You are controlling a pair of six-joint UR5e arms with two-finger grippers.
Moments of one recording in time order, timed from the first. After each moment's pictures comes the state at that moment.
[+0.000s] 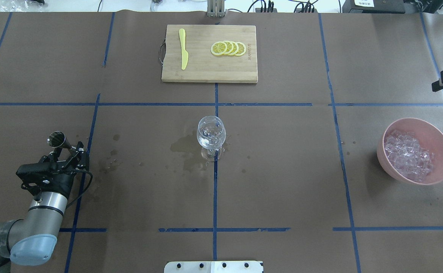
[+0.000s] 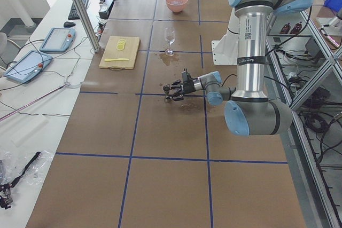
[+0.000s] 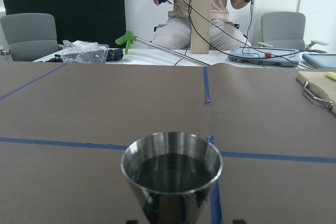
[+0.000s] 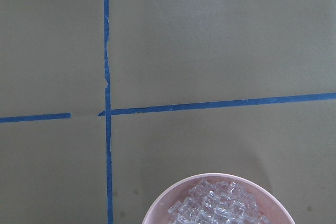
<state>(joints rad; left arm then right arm) -0.16 -1.51 -1.72 -2.25 -0.49 -1.59 1.30 -1.57 2.02 -1.49 2.35 0.64</state>
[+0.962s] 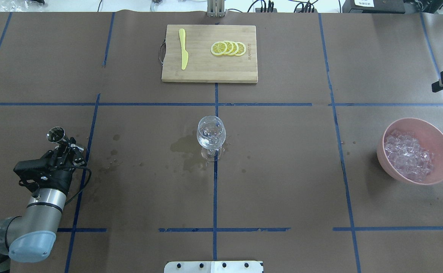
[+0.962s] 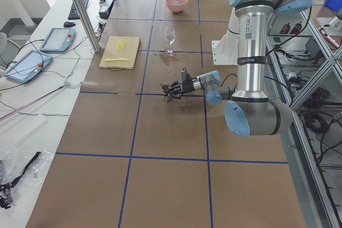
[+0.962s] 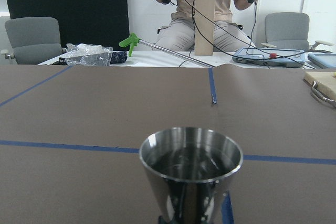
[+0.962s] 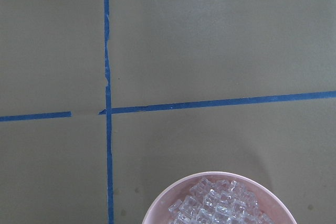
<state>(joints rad) -0.18 -1.50 -1.74 -2.25 -0.49 -1.59 1.30 -1.58 2.02 -1.49 2.36 0.64</state>
